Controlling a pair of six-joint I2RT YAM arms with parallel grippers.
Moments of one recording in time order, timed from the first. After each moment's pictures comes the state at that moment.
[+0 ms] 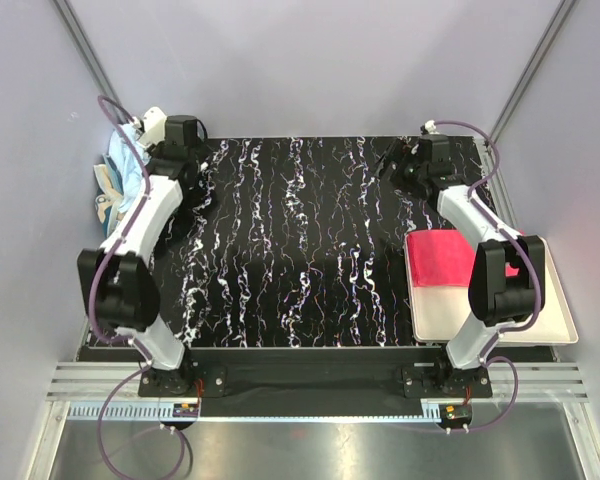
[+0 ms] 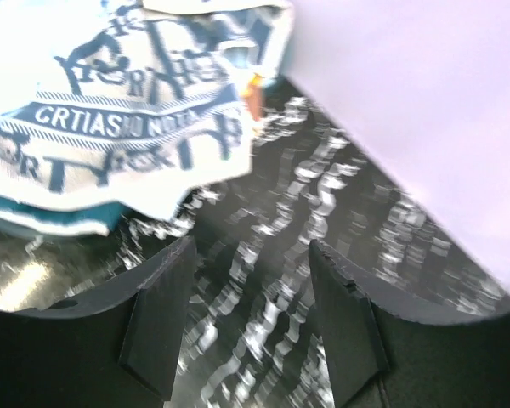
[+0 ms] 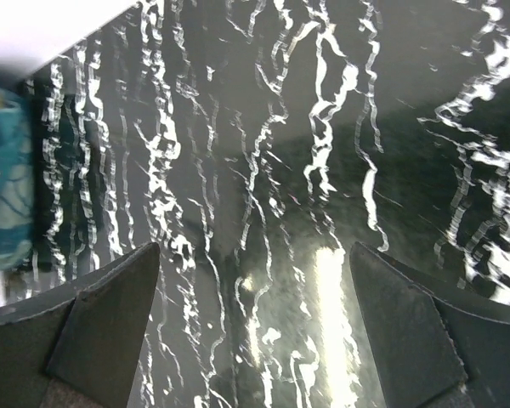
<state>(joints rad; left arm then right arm) -0.15 1.58 1.45 -0.37 -0.47 -0.74 0.14 1.71 1.32 -0.20 -0.15 0.58</state>
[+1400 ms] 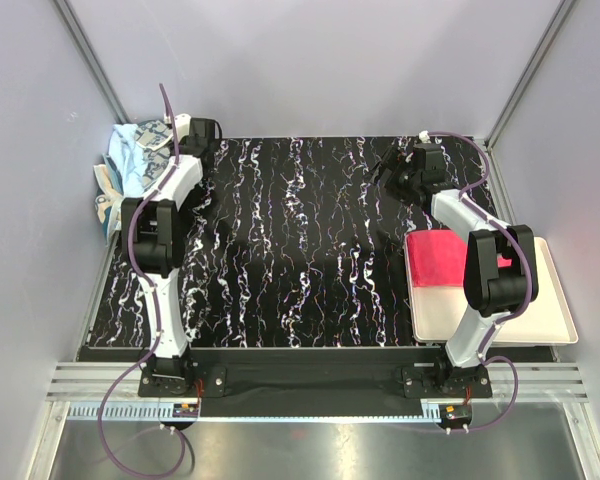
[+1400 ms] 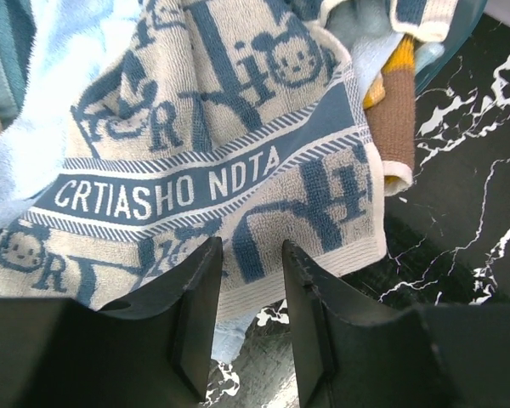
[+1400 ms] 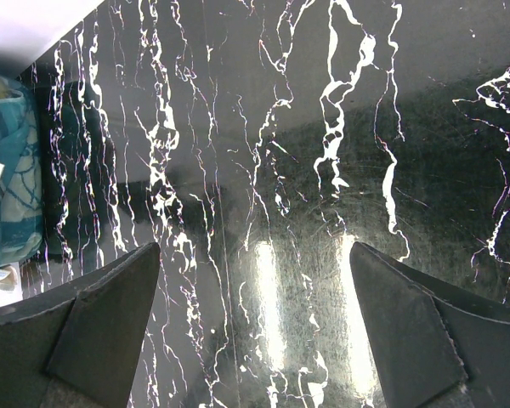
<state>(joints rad) -0.08 2.16 1.83 -0.46 -0.65 -0.42 0.15 1.79 1.26 -0.05 -0.23 0.64</state>
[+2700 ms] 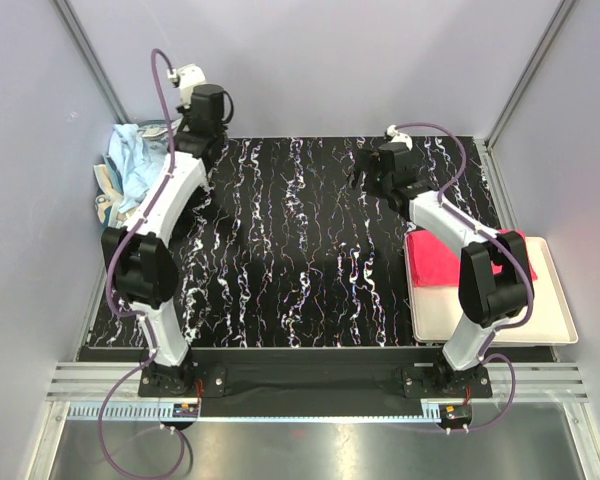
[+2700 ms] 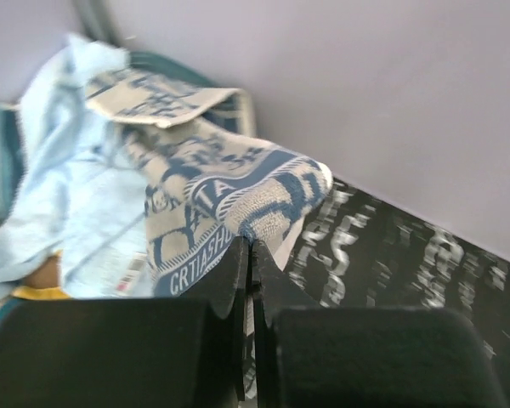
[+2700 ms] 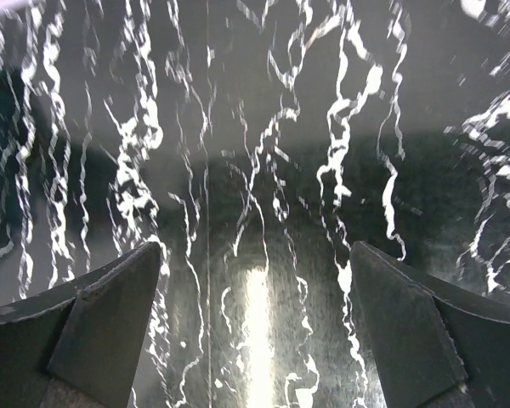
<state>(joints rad) -0.22 1.88 1.83 -0.33 -0.61 -0.35 0.34 1.75 1.29 -0.11 0.10 0.48</state>
